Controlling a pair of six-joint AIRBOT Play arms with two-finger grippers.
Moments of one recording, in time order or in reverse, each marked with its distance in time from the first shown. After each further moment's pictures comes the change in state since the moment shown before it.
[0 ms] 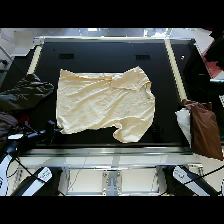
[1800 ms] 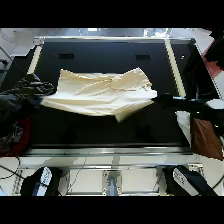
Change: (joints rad) left arm -0.006 0.337 0.399 -0.106 -0.130 0.317; right arm 0.277 0.137 -0.306 0.368 -0.039 -0.193
